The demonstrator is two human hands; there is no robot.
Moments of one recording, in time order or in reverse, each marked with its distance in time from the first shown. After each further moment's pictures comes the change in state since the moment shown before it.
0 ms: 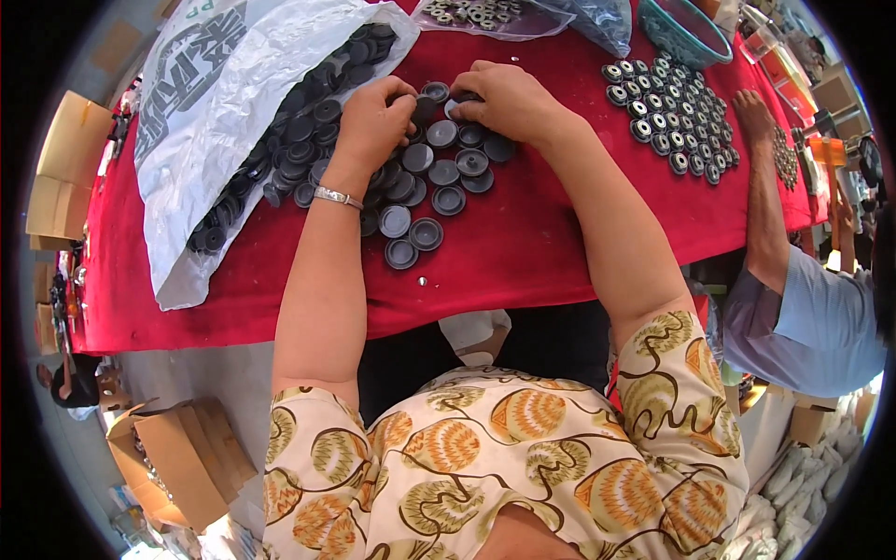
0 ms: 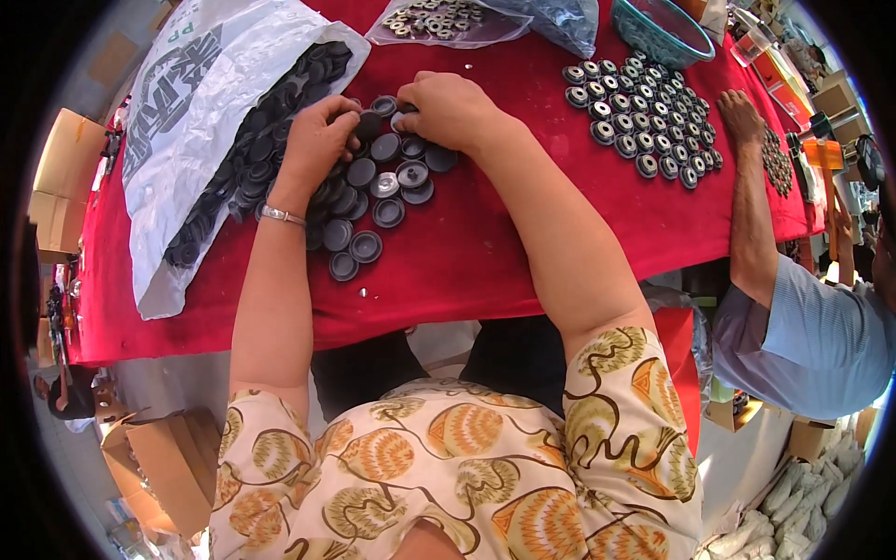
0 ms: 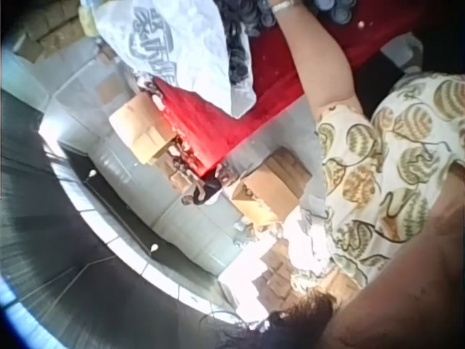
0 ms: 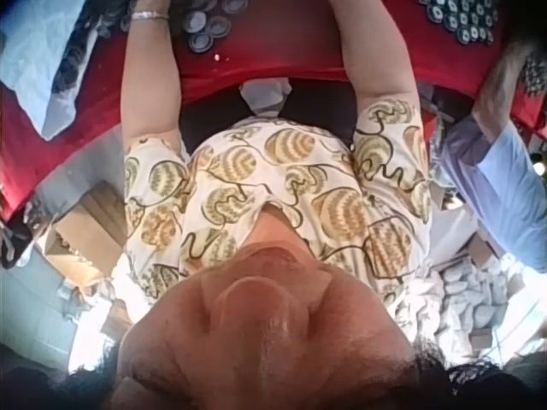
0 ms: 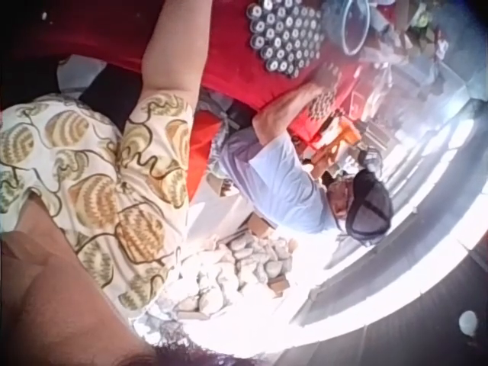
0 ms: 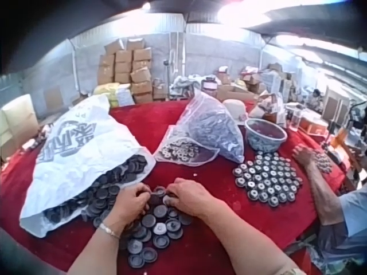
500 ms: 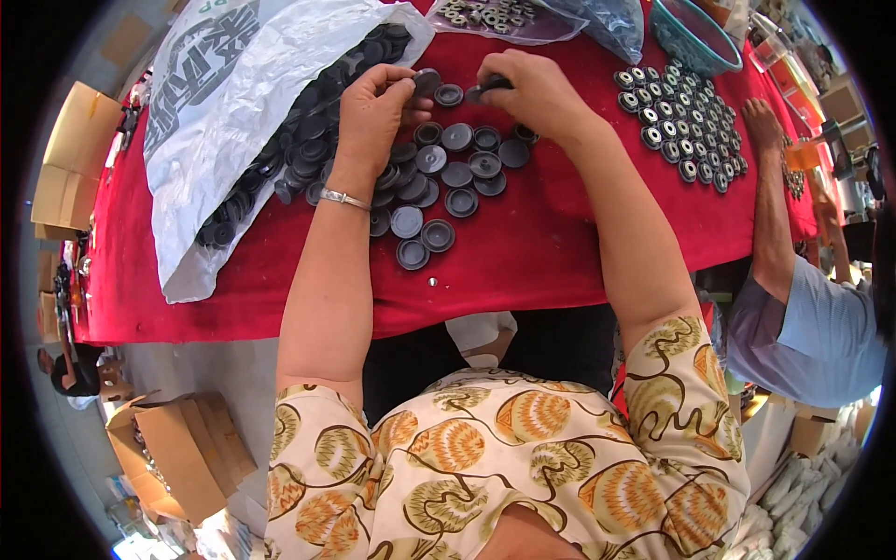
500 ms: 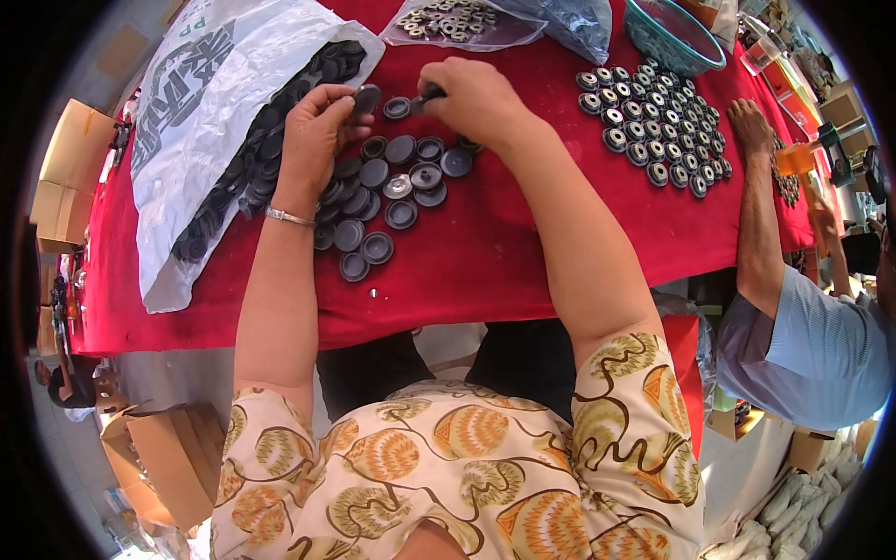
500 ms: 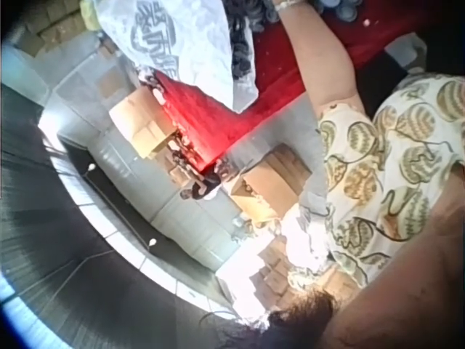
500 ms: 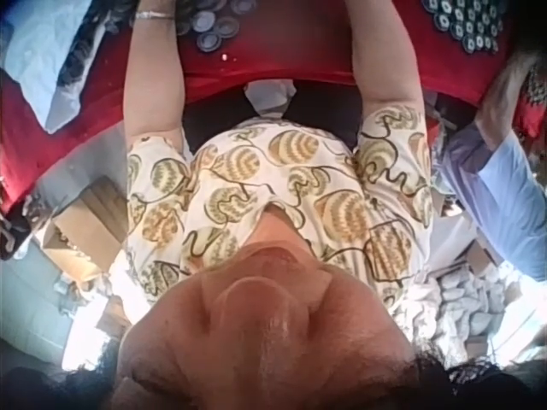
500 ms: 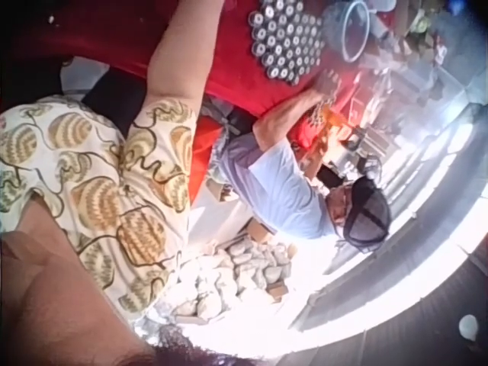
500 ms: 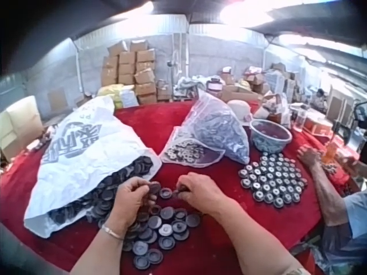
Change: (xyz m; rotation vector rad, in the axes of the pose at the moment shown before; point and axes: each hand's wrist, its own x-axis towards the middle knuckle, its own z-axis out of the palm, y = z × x) left_hand -0.002 0.003 -0.004 -0.530 0.081 0.031; right_hand 0.000 0.008 -0.014 0.094 0.131 0.013
